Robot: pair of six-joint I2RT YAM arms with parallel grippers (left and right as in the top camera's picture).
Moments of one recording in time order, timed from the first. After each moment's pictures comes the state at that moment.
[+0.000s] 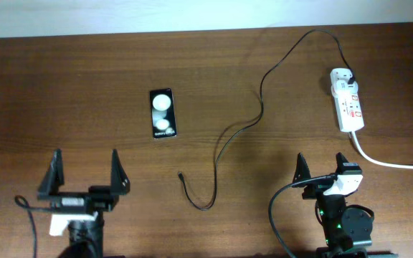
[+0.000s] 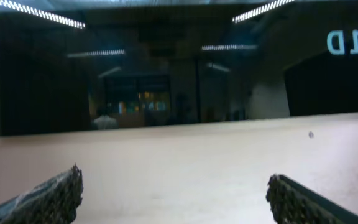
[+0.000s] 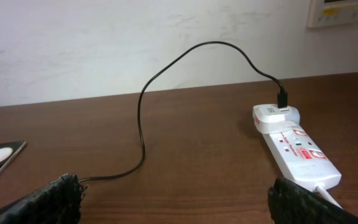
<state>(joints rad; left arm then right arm) 0.00 0.12 0.24 0.39 0.06 0.05 0.04 0.01 0.01 -0.07 0.02 0.13</state>
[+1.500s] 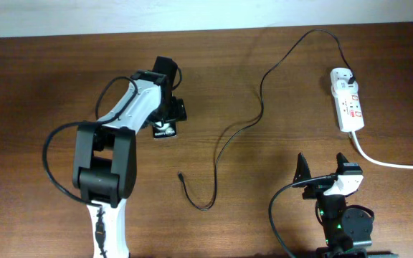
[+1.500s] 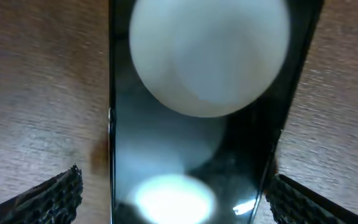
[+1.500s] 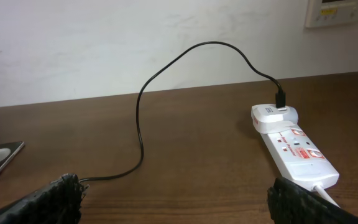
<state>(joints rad) -0.27 2.22 1.67 -0.92 -0.11 -0.45 0.04 0.01 0.01 -0.07 0.03 0.13</state>
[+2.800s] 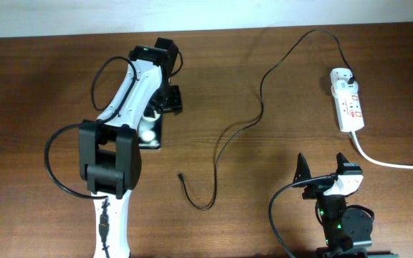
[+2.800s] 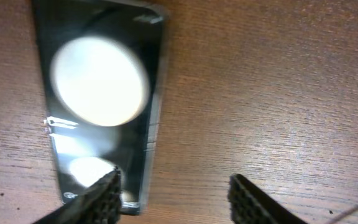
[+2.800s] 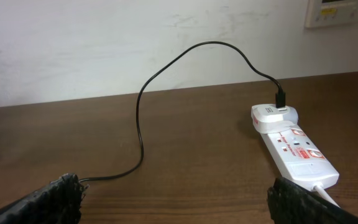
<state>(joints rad) -0.27 2.31 2.02 -1.29 -0.03 -0.38 0.04 0.01 0.01 -0.07 0.03 0.13</state>
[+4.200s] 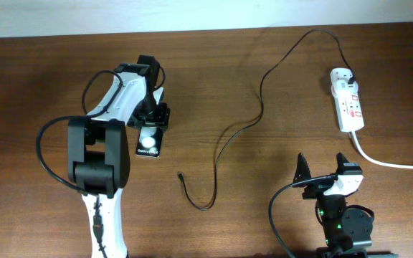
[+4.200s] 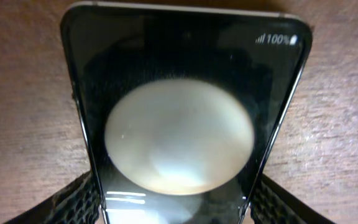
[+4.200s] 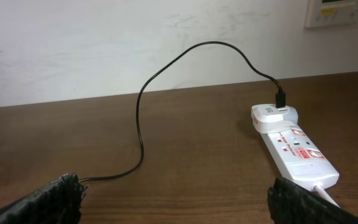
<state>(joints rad) -0.17 2.29 1.78 -1.13 -0.01 -0.05 0.04 0.01 0.01 -0.07 0.03 0.13</state>
